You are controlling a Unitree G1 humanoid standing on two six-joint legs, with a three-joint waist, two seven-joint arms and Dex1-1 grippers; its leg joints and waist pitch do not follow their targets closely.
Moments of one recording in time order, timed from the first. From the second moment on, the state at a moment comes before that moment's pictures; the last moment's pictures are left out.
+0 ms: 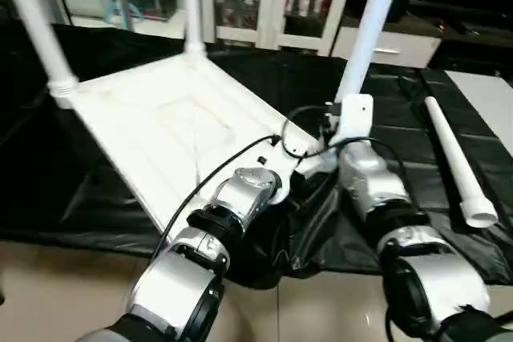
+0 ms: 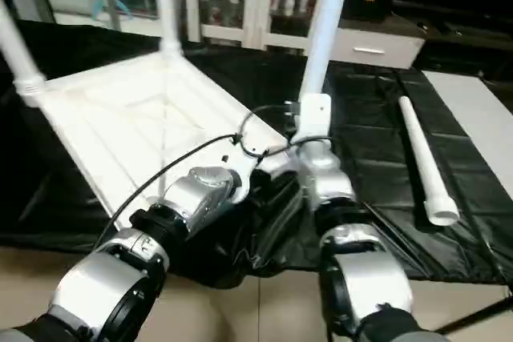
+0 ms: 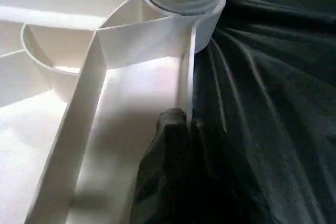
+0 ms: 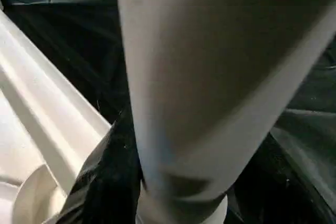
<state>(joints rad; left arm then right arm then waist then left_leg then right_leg) -0.88 -0.13 -0.17 1.02 0.04 0.35 -0.34 -0.84 -0.05 -0.09 1.02 0.10 0.05 -0.13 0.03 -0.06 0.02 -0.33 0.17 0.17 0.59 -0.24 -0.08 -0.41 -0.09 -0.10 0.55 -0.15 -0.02</state>
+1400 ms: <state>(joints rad) -0.77 0.35 -0.39 0.78 0.06 0.11 -1.25 -0.58 -0.43 0.14 0.57 0.21 0.23 1.16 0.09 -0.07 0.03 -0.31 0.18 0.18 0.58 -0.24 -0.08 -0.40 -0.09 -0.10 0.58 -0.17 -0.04</state>
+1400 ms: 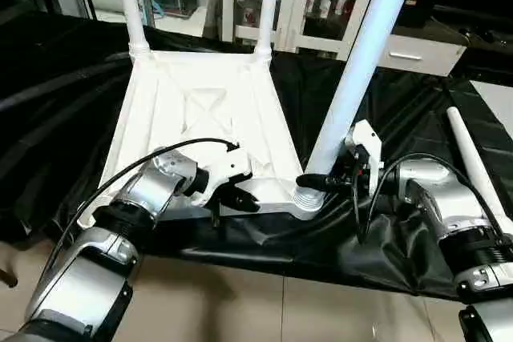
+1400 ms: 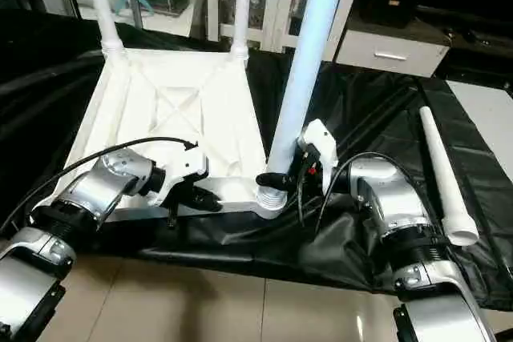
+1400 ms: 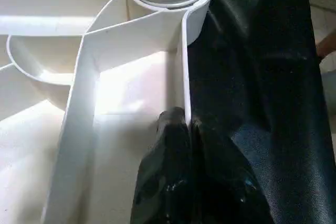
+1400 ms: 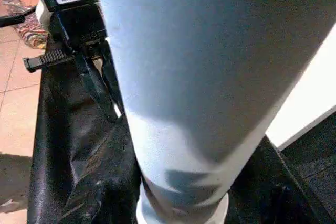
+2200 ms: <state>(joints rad) -0.79 -0.02 -0.26 0.87 0.10 0.40 -0.60 -0.70 -0.14 -0.06 0.85 0.19 0.22 0.20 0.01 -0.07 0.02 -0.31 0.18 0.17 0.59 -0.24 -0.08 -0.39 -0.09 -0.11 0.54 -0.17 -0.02</state>
